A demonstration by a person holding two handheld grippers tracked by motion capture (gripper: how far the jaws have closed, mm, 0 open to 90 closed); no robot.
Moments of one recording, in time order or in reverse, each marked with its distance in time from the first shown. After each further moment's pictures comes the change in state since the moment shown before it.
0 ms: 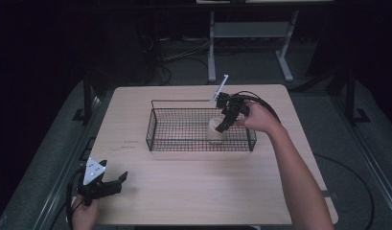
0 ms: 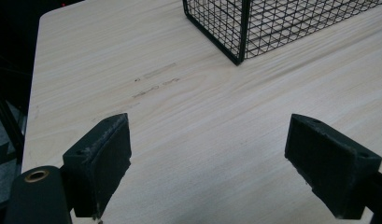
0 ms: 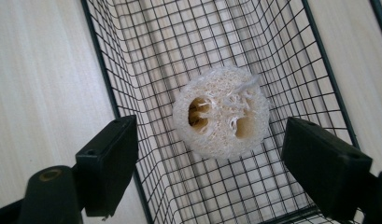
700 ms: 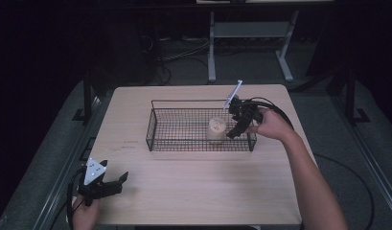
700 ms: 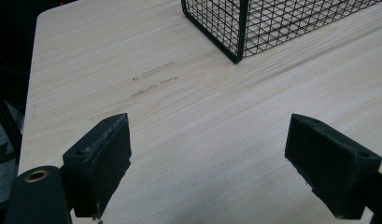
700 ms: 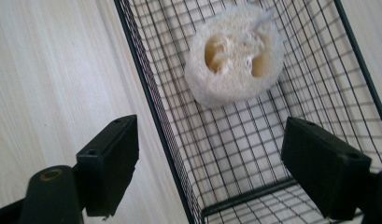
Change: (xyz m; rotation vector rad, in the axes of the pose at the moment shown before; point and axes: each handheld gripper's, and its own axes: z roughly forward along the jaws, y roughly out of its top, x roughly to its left) left arm -0.001 0.000 0.001 0.003 -0.004 0.004; right arm 0.010 -0.039 -0.011 -0.001 0.001 0.031
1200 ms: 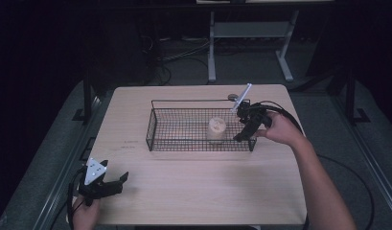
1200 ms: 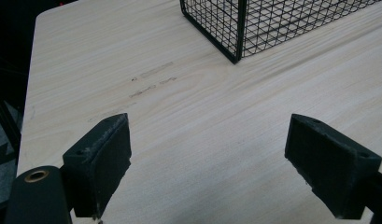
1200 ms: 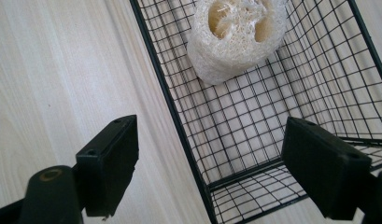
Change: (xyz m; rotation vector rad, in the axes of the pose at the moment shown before) left arm -0.001 0.001 0.000 0.000 0.000 0.005; right arm 0.005 -0.023 -0.009 -0.007 -0.010 0.017
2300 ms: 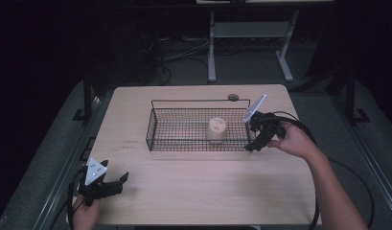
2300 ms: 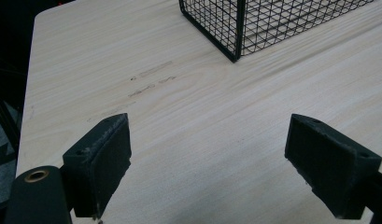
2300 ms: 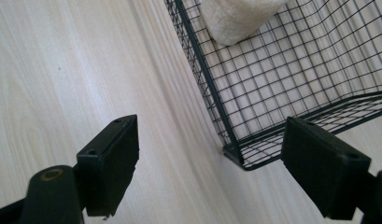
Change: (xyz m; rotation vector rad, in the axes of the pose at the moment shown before) left arm 0.000 0.000 0.000 0.005 -0.003 0.006; right arm 0.017 -0.041 -0.007 -0.014 -0.016 0.008
